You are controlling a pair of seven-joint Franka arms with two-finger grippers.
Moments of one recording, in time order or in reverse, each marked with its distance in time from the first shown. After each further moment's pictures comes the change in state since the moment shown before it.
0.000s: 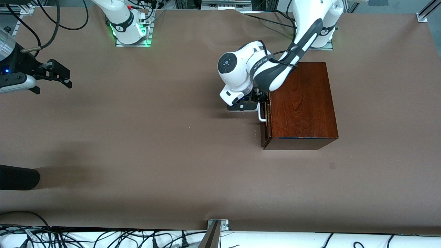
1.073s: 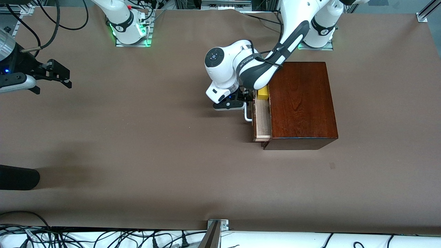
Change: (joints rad) left arm -0.089 0.083 0.010 0.132 0.019 0.035 -0.098; right arm 0.000 0.000 -0.001 0.000 0.000 0.000 0.000
